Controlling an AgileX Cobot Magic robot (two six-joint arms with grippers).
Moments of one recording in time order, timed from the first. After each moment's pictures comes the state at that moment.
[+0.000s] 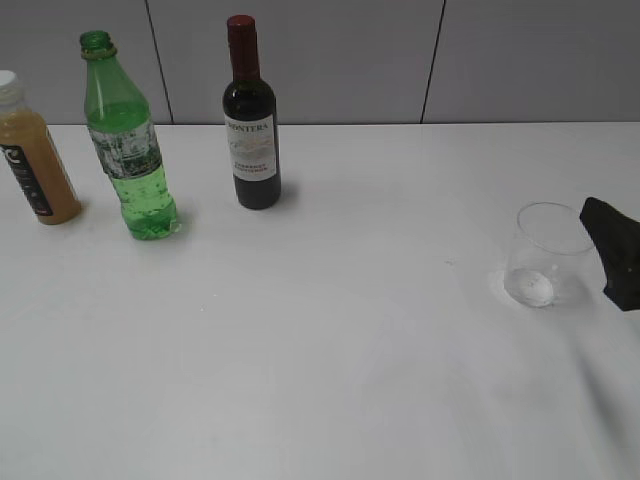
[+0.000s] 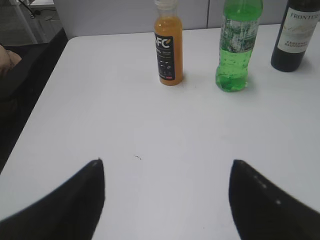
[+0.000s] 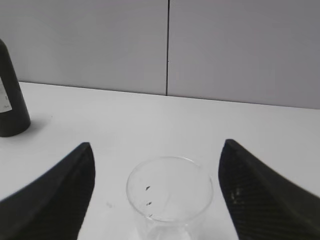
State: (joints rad) left arm 0.02 0.00 -0.50 -0.06 1.04 0.11; right arm 0.10 1.33 -0.06 -0.11 -1.11 0.06
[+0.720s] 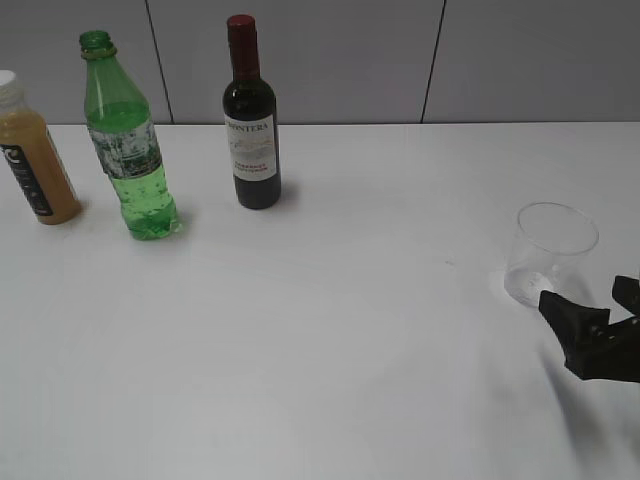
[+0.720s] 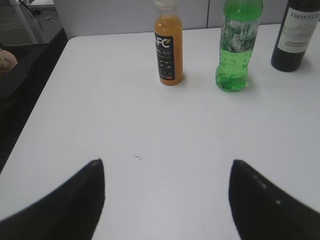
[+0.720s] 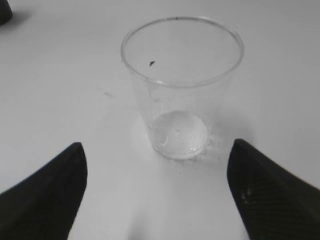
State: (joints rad) left arm 0.02 0.00 -0.50 -0.06 1.04 0.11; right arm 0.10 1.71 -0.03 -0.11 -1.21 0.02
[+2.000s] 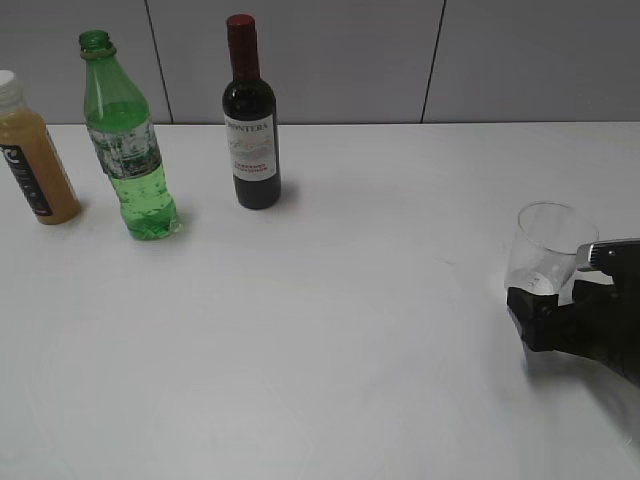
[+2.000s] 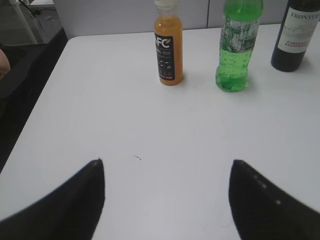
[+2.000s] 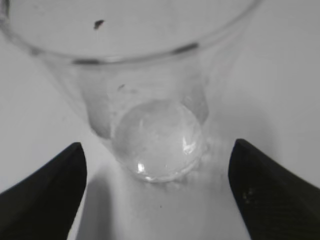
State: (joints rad) left arm 0.02 0.00 -0.50 -0.06 1.04 0.11; right arm 0.10 2.05 -0.27 -0.07 -1.21 0.05
